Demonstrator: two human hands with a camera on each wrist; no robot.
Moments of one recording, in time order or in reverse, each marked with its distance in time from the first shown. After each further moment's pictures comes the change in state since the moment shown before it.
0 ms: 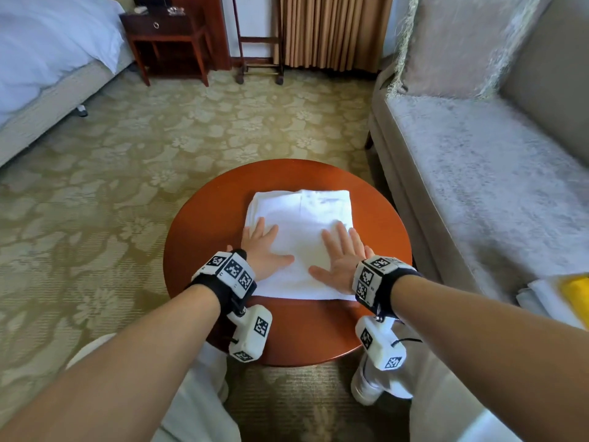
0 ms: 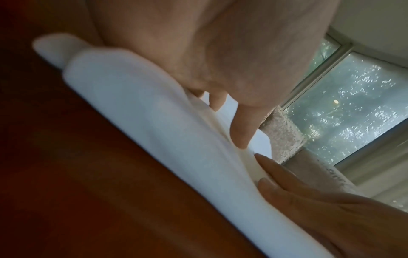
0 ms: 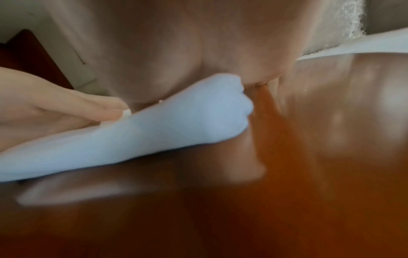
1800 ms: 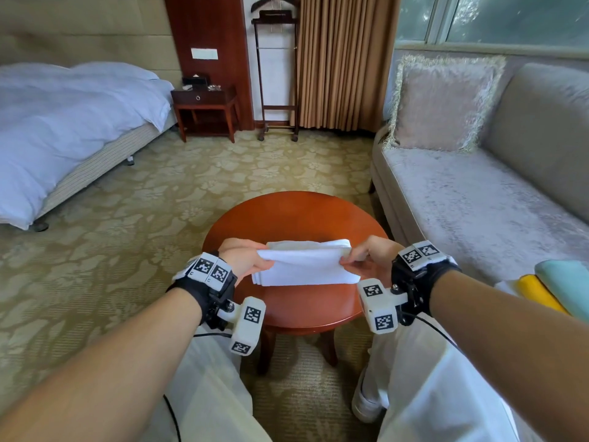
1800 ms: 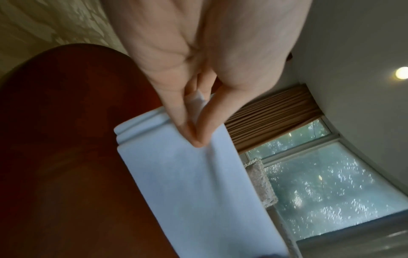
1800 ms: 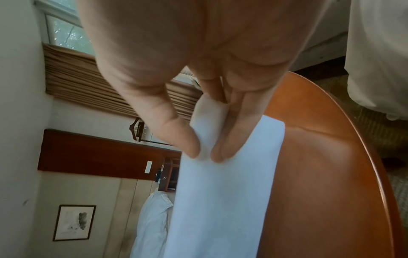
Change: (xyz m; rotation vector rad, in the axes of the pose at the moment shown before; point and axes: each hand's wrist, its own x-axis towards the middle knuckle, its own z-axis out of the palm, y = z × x) left_hand -0.157 0.002 -0.030 -0.941 0.294 -0.056; right_hand -0.151 -0.001 -0.068 1.468 0.001 0.242
